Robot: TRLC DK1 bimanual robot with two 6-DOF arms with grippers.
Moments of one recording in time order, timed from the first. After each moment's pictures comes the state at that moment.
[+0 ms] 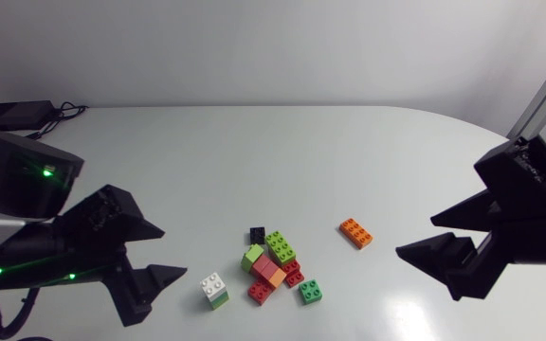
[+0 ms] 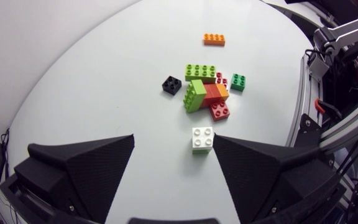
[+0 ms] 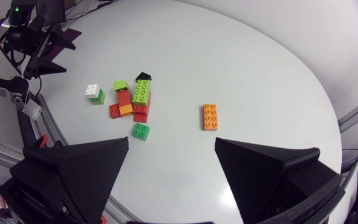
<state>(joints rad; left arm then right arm) -0.52 0.88 0.65 -0.63 0.14 0.37 0.41 0.77 0.90 -0.96 -0.16 -0.16</state>
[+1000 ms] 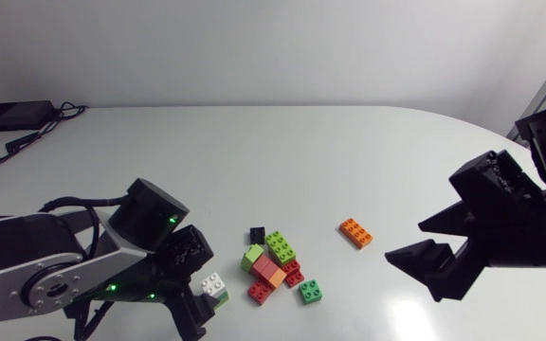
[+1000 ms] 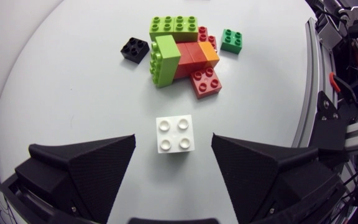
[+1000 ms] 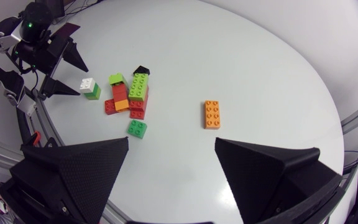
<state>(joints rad) -0.72 1.24 0.59 -0.43 0.04 0.27 0.41 0.80 0.83 -0.88 -0.16 -0.17</state>
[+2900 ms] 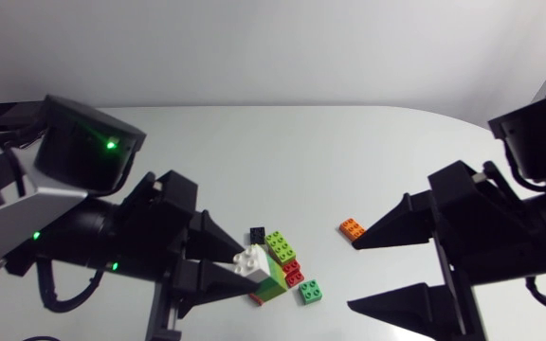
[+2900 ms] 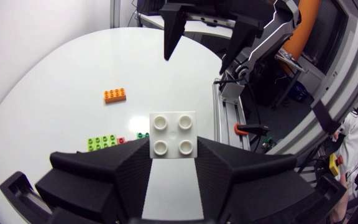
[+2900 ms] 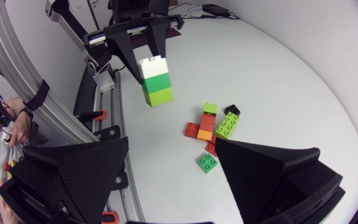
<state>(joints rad) -0.68 1.09 0.78 -0.47 0.64 0.40 0.48 0.86 0.83 -0.82 -0.65 -0.50</state>
